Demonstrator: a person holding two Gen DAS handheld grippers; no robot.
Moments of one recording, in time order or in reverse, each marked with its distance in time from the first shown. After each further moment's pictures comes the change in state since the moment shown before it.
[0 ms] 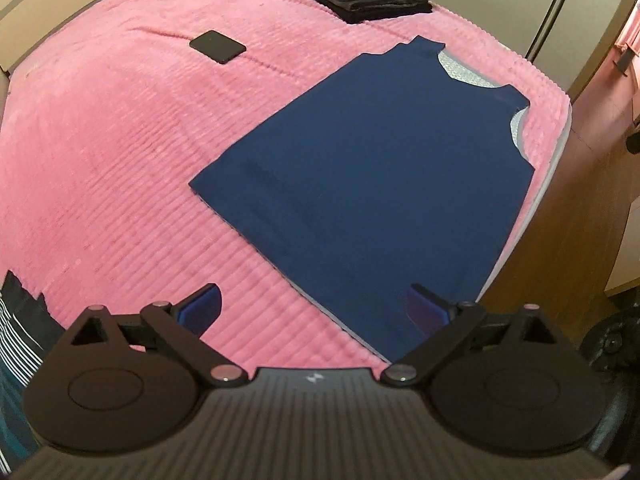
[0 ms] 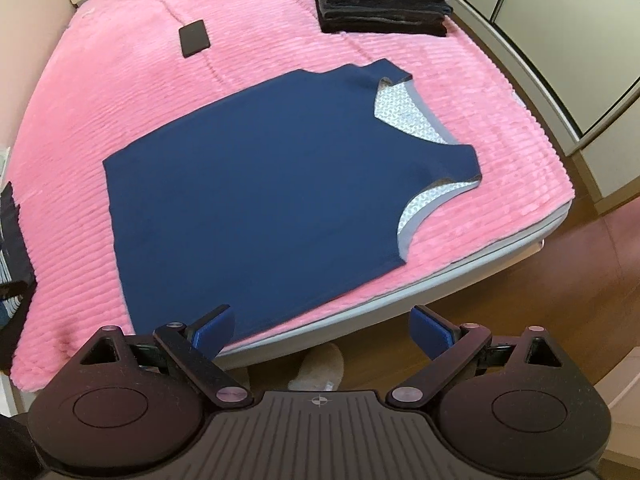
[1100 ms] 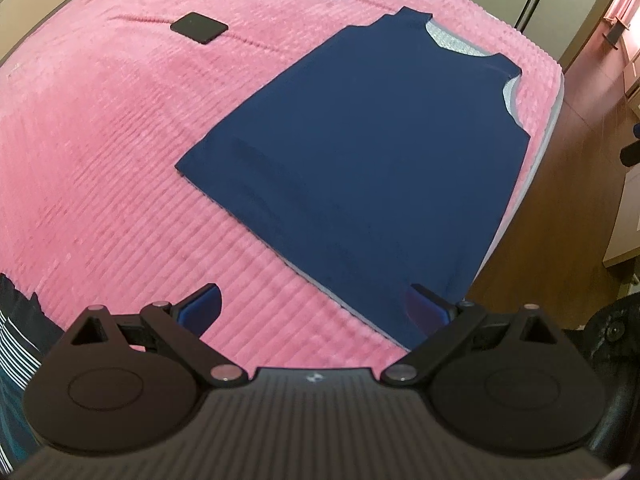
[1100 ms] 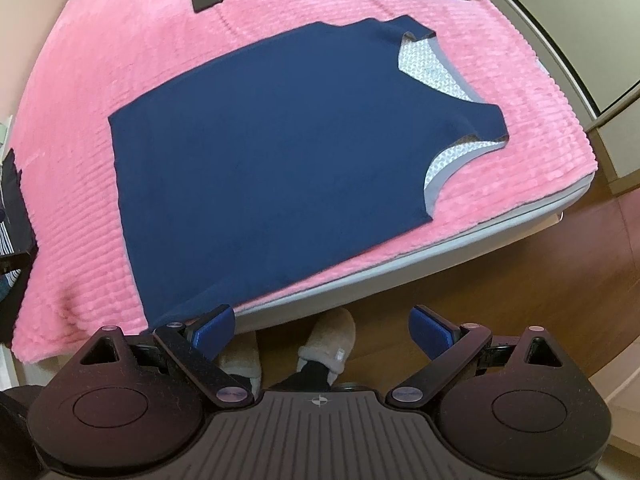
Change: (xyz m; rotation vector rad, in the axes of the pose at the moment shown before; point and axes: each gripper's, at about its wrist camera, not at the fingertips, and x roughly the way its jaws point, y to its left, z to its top) left arm 0.015 -0.002 -0.013 0.040 0.066 -0.024; right arm 0.032 0.017 -0.025 -0.017 0.107 0.022
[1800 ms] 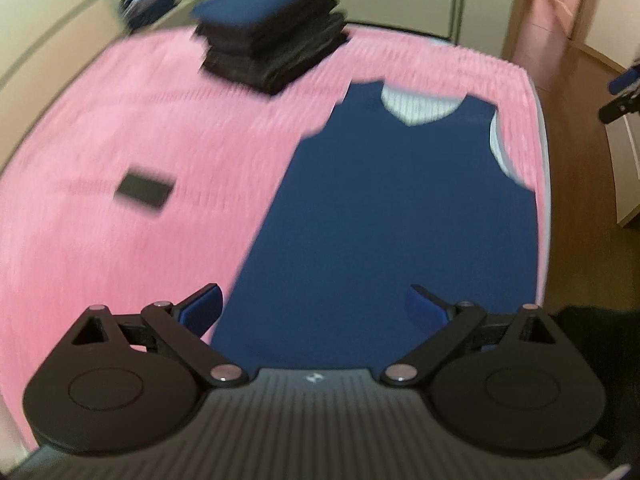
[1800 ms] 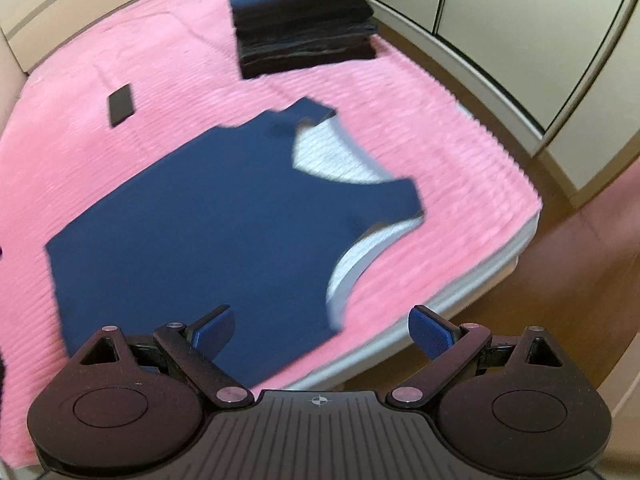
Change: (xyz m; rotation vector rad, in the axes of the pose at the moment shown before) left arm 0.039 -0.032 0.204 0.402 -0.199 -0.006; right arm 0.007 -0.129 0.075 0.155 -0.247 -0.072
